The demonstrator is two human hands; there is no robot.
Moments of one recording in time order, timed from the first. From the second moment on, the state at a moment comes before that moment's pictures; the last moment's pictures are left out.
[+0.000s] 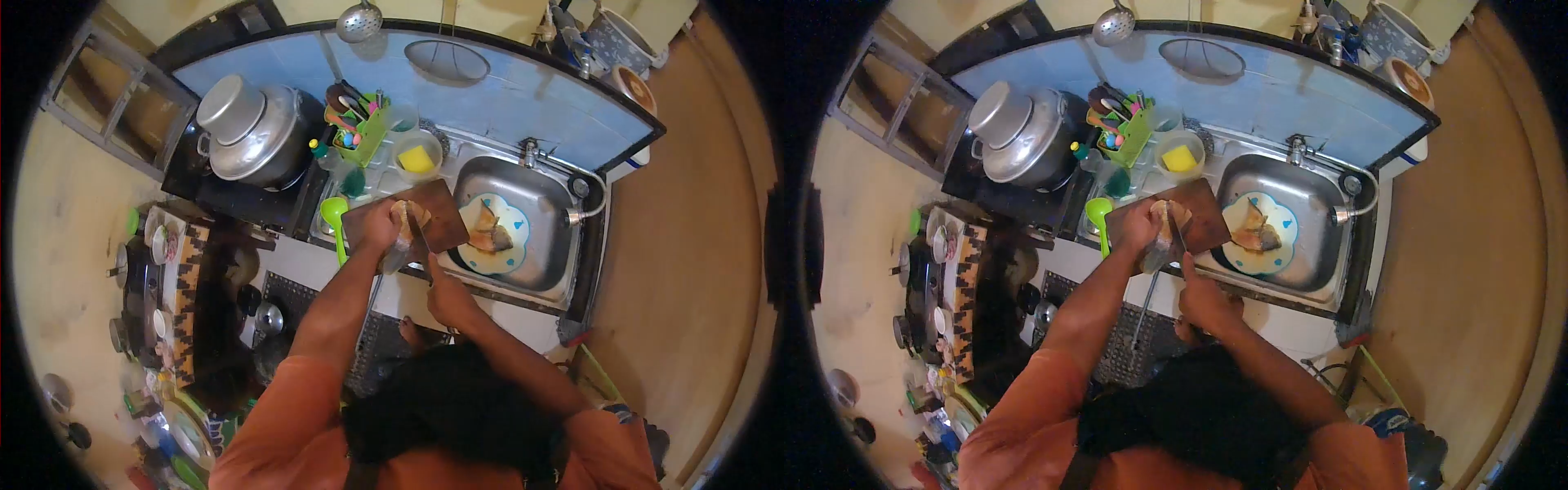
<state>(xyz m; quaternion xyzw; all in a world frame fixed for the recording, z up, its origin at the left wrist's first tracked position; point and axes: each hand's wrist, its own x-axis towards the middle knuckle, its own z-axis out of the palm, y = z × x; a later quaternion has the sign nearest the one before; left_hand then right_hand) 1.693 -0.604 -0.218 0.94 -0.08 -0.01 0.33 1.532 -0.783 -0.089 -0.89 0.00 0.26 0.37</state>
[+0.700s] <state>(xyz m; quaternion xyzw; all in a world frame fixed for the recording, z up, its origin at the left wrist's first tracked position) 1.693 -0.604 -0.208 0.97 -0.09 -0.06 0.20 1.548 -0.765 -0.110 -0.89 -0.01 0.29 0.35</state>
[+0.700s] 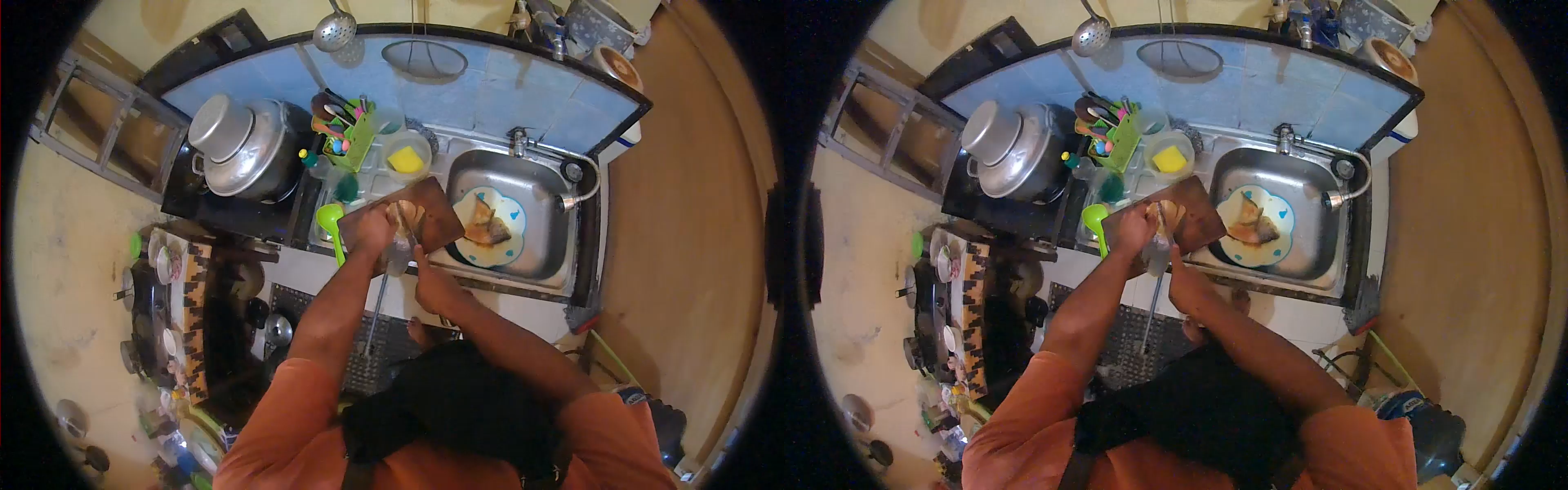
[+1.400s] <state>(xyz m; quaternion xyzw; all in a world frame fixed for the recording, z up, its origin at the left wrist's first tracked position) 1.691 -0.617 -0.142 0.98 0.02 -0.15 0.09 1.547 -0.764 -0.104 -0.90 -0.01 0.33 0.27</state>
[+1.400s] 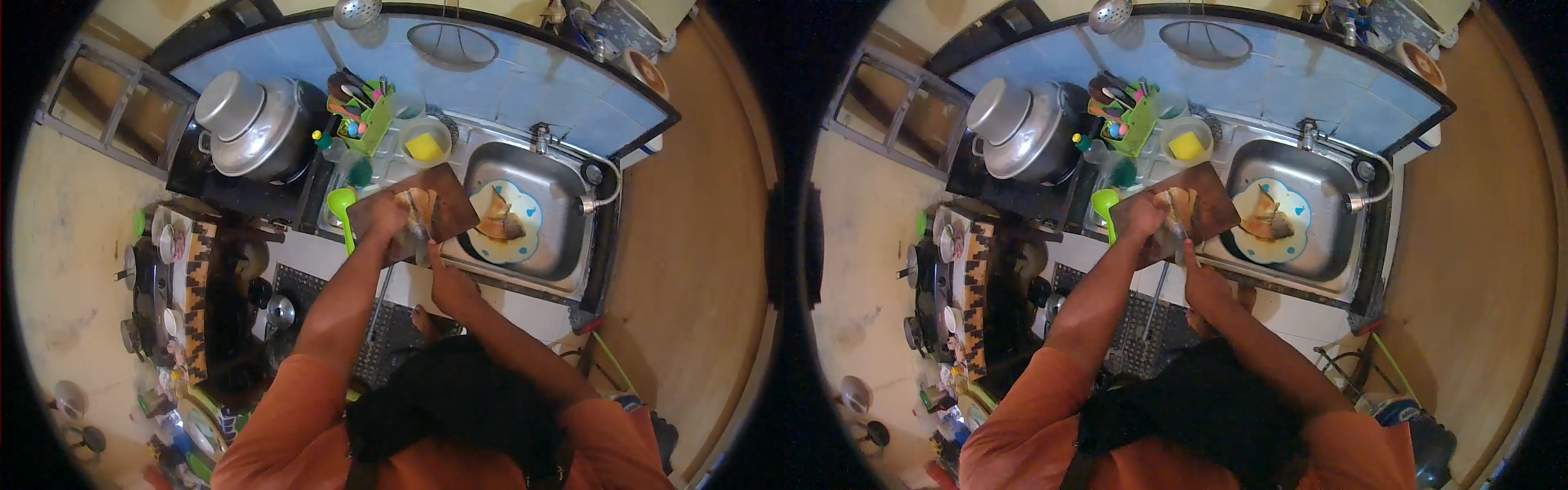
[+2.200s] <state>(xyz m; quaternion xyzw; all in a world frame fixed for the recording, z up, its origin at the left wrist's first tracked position) 1.703 -0.609 -0.213 0.98 -0.02 -0.14 0.11 1.562 -0.750 -0.151 -0.92 -0.03 0.26 0.28</state>
